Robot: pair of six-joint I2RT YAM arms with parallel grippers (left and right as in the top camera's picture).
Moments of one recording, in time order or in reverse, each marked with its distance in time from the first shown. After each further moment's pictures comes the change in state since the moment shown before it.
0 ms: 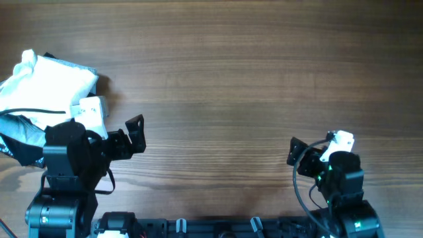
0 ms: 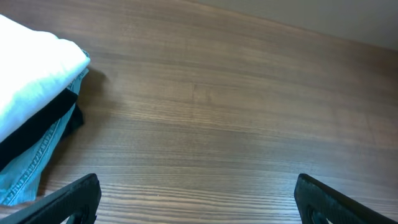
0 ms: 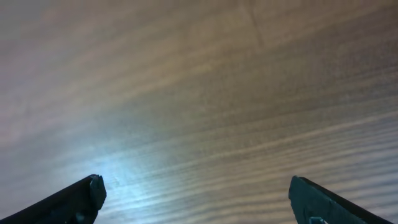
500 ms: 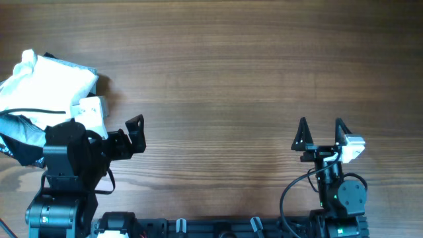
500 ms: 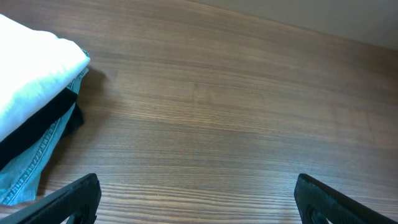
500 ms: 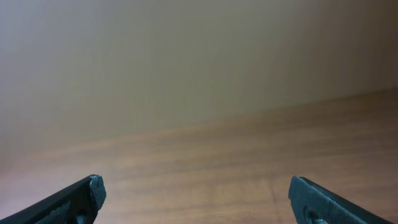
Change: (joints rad) left arm 0.000 0.000 -0.001 0.000 0.000 0.000; right arm -0.055 -0.306 -0.336 0.706 0.007 -0.267
